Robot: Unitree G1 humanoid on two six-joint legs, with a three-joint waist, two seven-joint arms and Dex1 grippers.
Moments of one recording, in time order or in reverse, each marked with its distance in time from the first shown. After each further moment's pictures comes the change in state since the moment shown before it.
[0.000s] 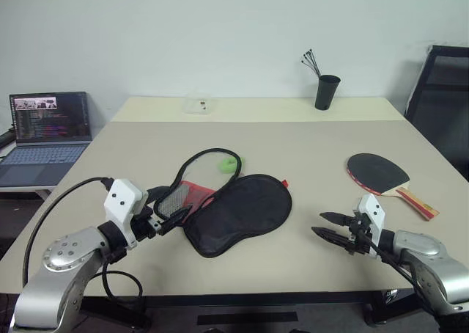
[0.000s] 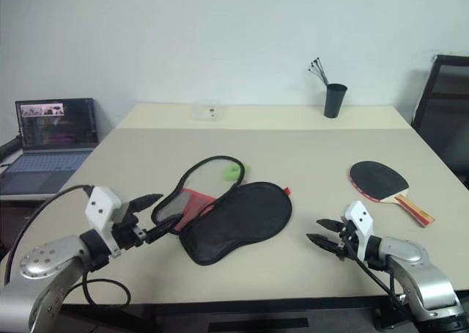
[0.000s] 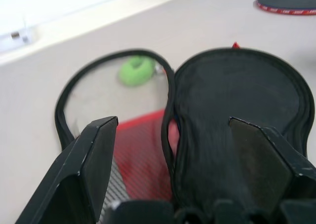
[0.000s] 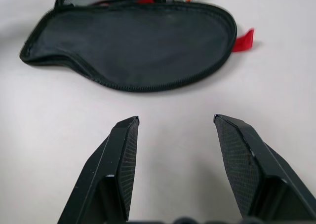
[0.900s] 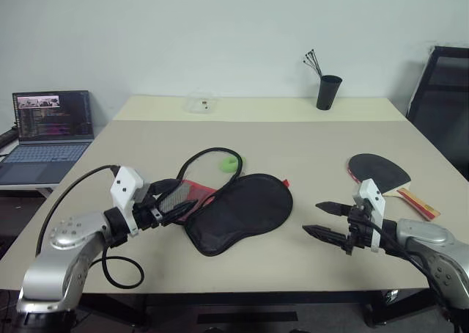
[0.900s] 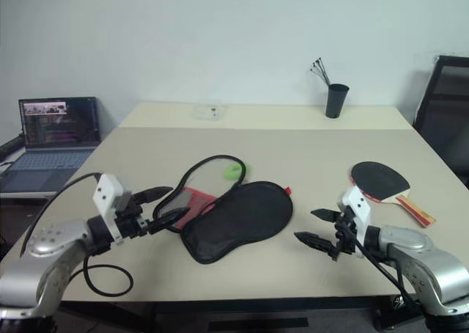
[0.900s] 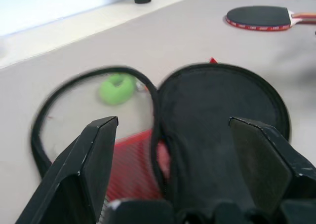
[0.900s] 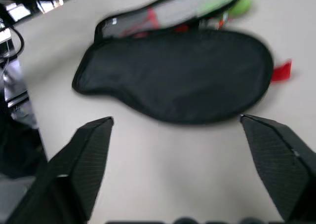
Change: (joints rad) left arm -0.279 0.078 -0.064 0.248 -0.039 -0.047 -0.208; right arm -0.119 0.010 -0.040 -0.154 0.208 0.331 -0.125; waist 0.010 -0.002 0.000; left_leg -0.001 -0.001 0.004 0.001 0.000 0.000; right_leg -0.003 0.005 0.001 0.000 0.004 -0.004
